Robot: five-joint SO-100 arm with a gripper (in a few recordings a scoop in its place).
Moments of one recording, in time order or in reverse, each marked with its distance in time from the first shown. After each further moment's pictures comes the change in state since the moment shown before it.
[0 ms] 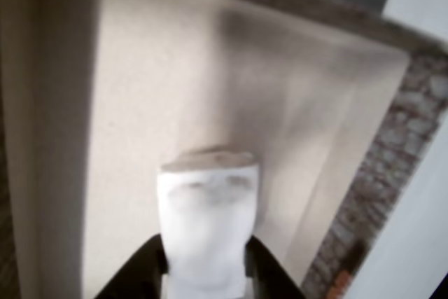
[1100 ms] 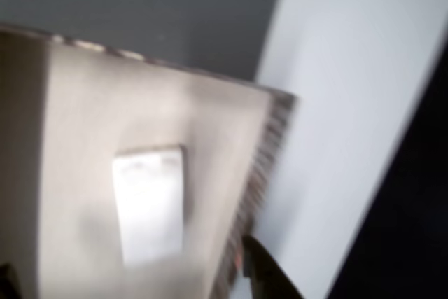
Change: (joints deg) arm -2.1 8.3 1.2 -3.6 -1.3
